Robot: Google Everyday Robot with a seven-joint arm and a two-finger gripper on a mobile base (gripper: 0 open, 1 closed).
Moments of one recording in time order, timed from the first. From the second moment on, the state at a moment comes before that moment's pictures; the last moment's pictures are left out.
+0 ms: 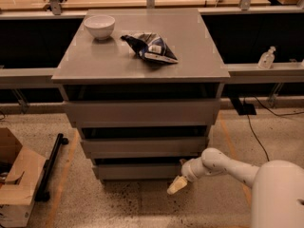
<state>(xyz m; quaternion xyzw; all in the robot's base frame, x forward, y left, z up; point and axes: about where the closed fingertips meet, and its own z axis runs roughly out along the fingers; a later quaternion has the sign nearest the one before) 0.608 -0.121 0.291 -0.49 0.81 0.22 0.24</state>
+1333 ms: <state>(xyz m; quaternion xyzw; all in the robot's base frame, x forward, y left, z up) 0.682 -0.128 0.219 -0.45 0.81 0.26 0.27</state>
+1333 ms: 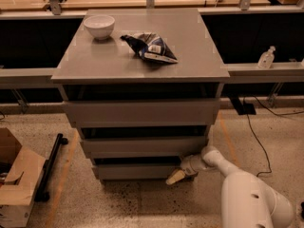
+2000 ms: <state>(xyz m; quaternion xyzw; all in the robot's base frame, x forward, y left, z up) 0.671 -0.121 0.211 -0.46 0.82 0.26 0.24</state>
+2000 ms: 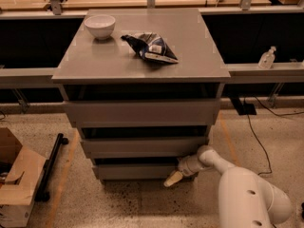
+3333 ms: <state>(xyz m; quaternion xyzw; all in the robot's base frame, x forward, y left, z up) 0.625 -0.126 0.196 -0.42 0.84 0.28 0.19</state>
